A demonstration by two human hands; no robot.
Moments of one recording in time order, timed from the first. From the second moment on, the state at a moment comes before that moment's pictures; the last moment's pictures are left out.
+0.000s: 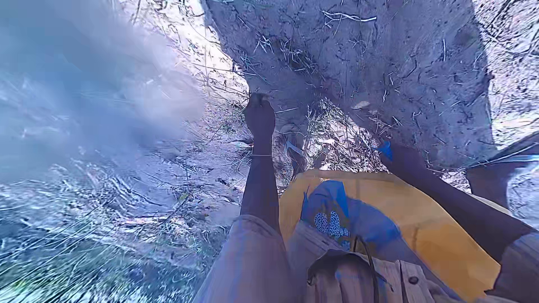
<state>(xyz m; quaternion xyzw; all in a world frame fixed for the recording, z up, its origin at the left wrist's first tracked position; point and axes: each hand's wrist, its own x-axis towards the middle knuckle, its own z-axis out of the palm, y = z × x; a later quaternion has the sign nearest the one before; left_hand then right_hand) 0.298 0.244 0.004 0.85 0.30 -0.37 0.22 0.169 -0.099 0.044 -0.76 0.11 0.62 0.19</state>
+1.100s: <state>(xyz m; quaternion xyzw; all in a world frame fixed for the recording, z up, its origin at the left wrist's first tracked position) 0.296 0.287 -0.008 0.96 0.05 -0.28 0.07 0.210 -0.062 0.031 -0.80 0.01 0.52 0.28</state>
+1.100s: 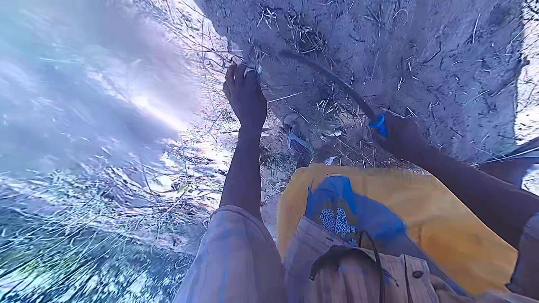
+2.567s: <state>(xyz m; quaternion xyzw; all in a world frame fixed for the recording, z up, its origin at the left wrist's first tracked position) 0.272 0.253 -0.044 0.61 0.63 -0.14 0.46 0.297 0.010 0.024 -0.83 -0.14 0.35 0.42</state>
